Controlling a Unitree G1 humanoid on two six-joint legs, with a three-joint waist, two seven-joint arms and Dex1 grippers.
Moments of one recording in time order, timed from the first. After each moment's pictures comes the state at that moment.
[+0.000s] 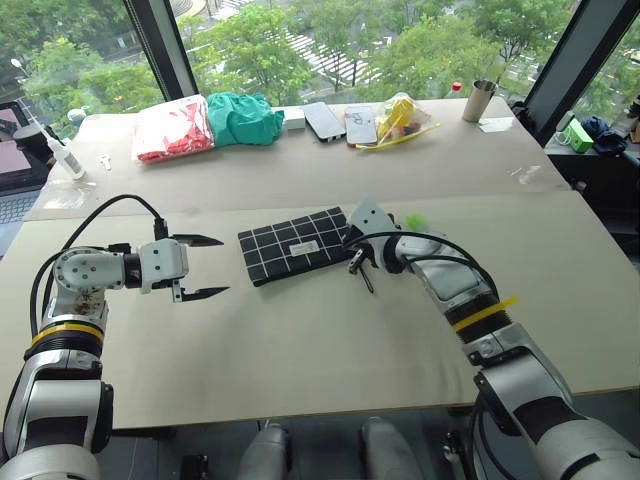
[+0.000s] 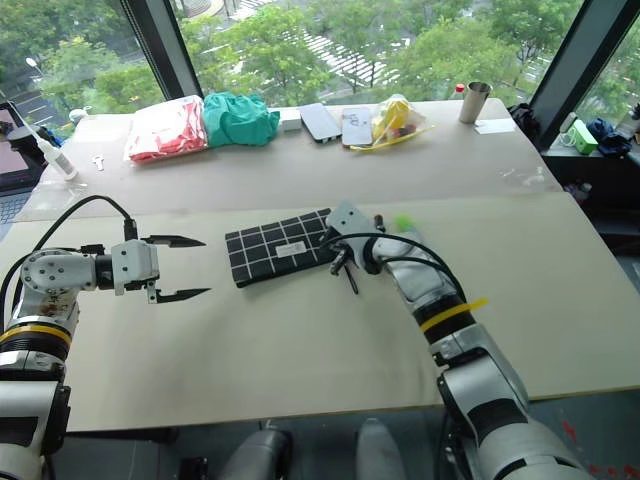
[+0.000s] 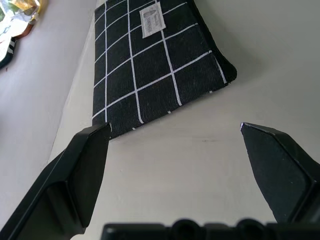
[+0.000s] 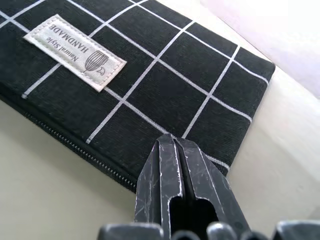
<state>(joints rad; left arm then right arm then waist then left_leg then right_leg) -0.70 0.77 -0.02 0.92 -0.06 -0.75 -1.33 -0.86 -0.33 0.35 0.44 -0.02 0.49 0.63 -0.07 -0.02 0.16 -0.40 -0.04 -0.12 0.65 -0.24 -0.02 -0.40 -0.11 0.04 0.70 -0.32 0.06</state>
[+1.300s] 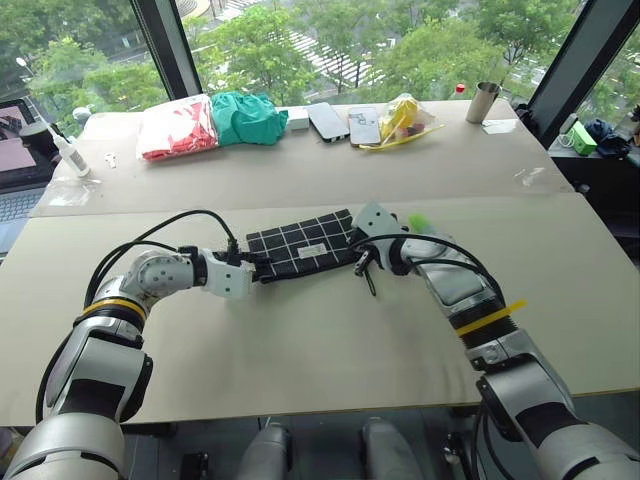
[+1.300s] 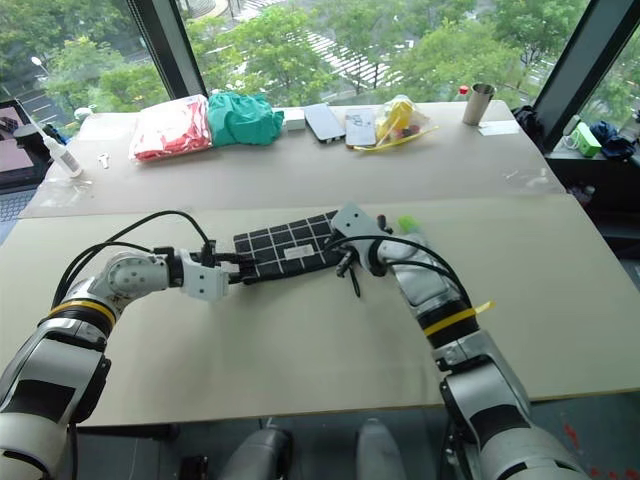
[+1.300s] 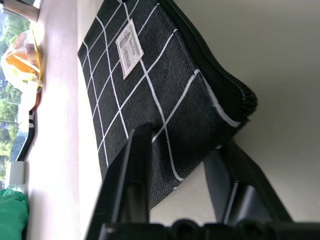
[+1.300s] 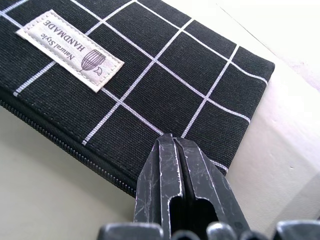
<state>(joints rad) -0.88 0.65 -0.31 1.19 0.39 -1.15 -0.71 -0.80 -0.36 0.32 0.32 -0.06 0.56 0.65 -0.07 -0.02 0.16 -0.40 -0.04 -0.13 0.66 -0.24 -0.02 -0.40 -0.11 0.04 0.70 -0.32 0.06</state>
